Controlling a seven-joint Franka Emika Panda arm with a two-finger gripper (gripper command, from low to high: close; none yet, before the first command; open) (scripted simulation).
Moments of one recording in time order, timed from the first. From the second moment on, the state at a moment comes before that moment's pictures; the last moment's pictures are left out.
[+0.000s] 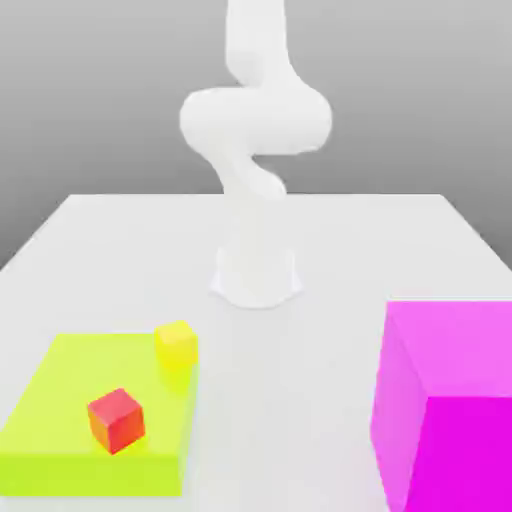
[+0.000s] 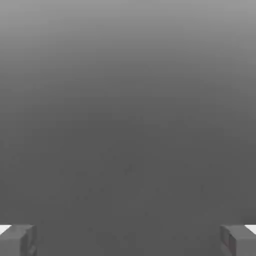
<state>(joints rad) 0.03 -0.73 0.02 -2.34 0.03 2.31 0.82</state>
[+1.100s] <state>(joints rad) 0.35 0.17 0.17 -2.77 -0.14 2.93 1.75</state>
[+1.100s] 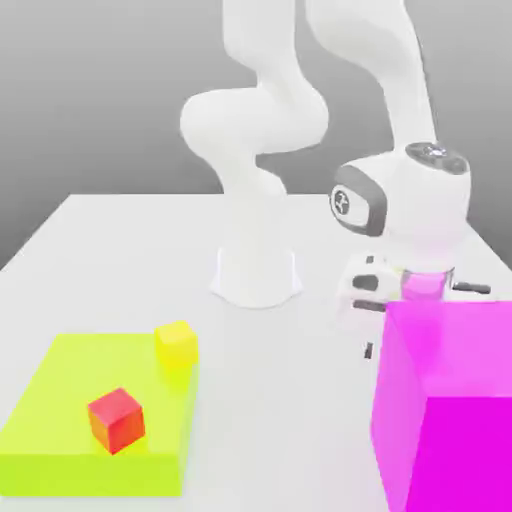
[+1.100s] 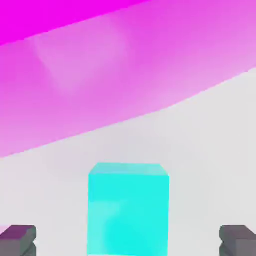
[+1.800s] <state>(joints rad) 0.40 0.02 0.20 -2.76 -0.04 2.79 1.56</state>
